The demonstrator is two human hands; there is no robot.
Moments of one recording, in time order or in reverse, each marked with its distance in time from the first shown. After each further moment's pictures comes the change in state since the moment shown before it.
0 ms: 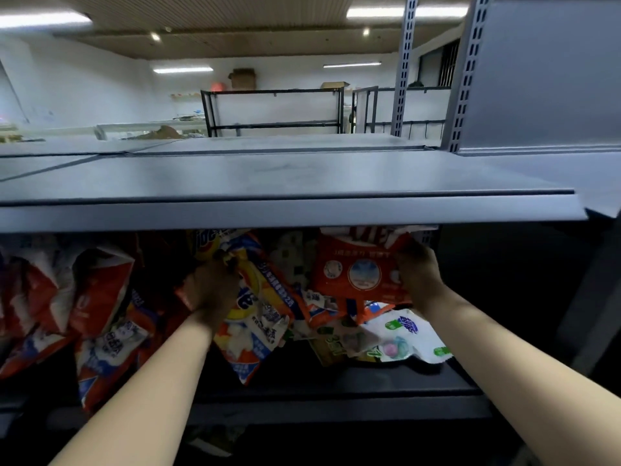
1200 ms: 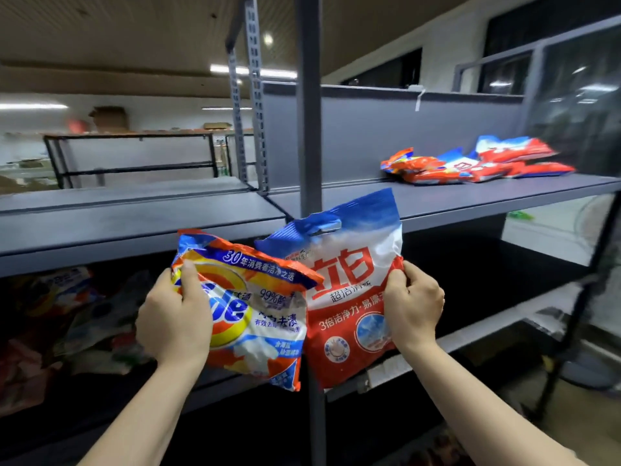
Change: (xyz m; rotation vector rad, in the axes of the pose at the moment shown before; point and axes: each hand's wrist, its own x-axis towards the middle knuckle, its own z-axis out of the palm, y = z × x) left_hand -0.268 0.185 -0.073 -0.610 0.195 0.262; right_hand -0.209 -0.011 -0.299 -0.152 0.715 -0.458
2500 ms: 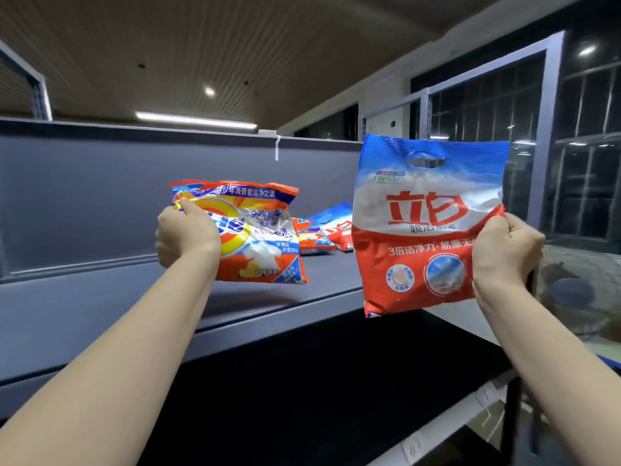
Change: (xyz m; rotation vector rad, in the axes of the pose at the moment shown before) left_hand -0.039 0.343 0.485 -0.143 0.088 -0.259; right_hand 0.507 0.253 -0.229 0.135 0.498 0.143
